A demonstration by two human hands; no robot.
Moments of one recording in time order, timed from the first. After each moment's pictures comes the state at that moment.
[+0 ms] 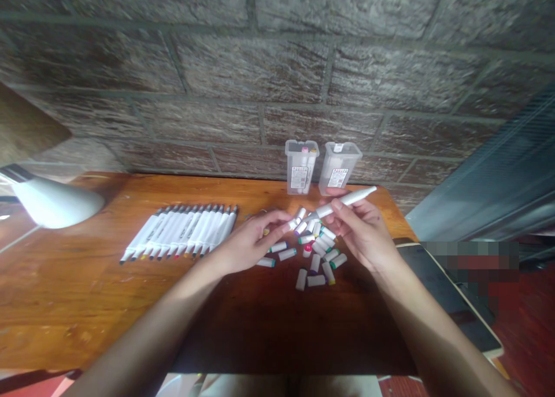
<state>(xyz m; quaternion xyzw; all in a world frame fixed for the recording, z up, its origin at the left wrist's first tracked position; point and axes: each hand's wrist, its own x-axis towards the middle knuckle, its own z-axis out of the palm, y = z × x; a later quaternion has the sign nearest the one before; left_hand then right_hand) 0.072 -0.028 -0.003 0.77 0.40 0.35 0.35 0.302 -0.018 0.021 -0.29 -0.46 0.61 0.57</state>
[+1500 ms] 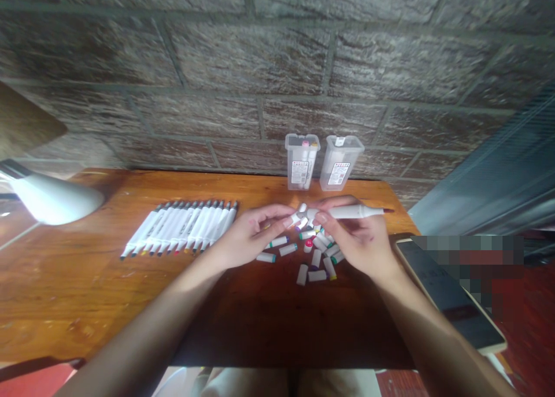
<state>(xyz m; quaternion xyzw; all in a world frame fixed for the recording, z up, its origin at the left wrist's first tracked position) 0.079 -0.034 0.009 0.70 0.39 0.40 0.43 0.298 -0.036 0.018 -0.30 -0.71 0.29 0.56</state>
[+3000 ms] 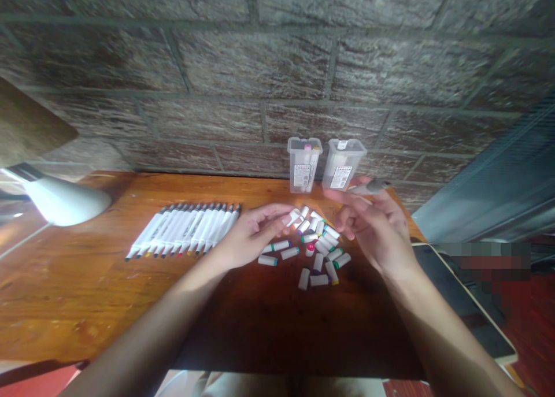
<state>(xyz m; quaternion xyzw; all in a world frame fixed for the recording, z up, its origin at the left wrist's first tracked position) 0.080 -0.032 0.009 0.66 0.42 0.43 0.45 0.309 -0.027 0.032 -0.26 -0.54 0.55 0.59</state>
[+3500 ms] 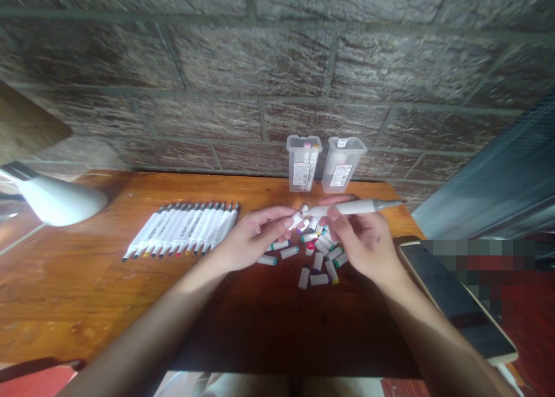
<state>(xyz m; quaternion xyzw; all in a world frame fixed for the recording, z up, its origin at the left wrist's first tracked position) 0.079 -0.033 0.005 0.67 0.39 0.40 0.48 0.297 -0.037 0.025 -0.33 -0.68 0.36 0.55</state>
